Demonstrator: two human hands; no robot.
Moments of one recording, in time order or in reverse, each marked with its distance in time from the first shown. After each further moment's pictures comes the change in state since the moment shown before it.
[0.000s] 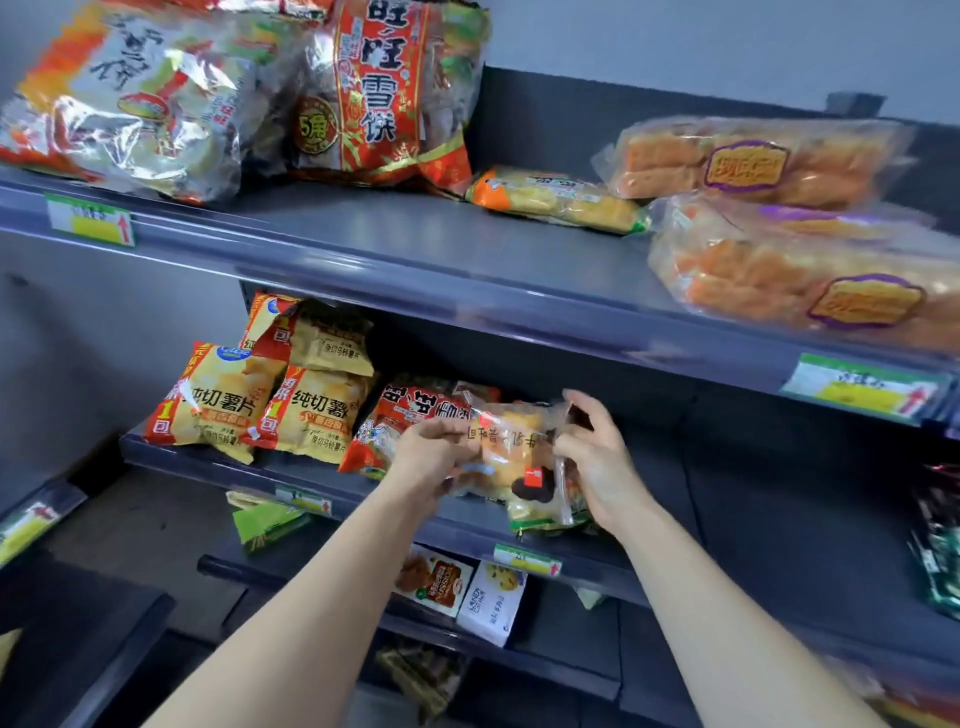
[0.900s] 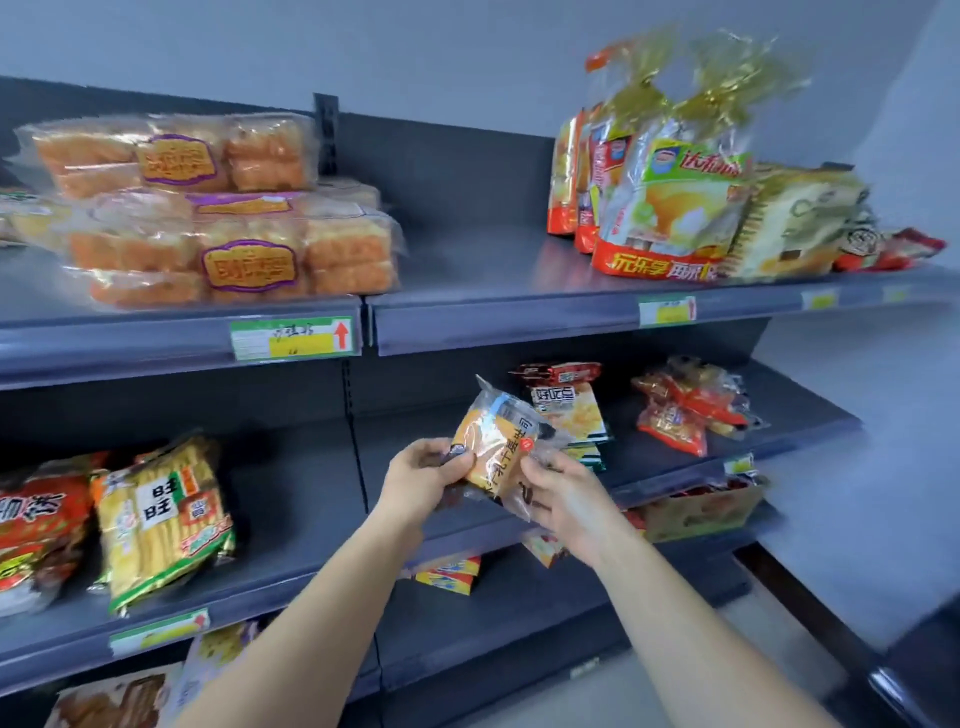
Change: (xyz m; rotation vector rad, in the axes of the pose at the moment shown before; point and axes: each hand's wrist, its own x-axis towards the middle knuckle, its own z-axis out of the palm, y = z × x) left_hand -0.099 -0.126 0.341 0.234 -0.555 0.019; right_hand -0.186 -0.003 -0.339 0.302 0.473 0.122
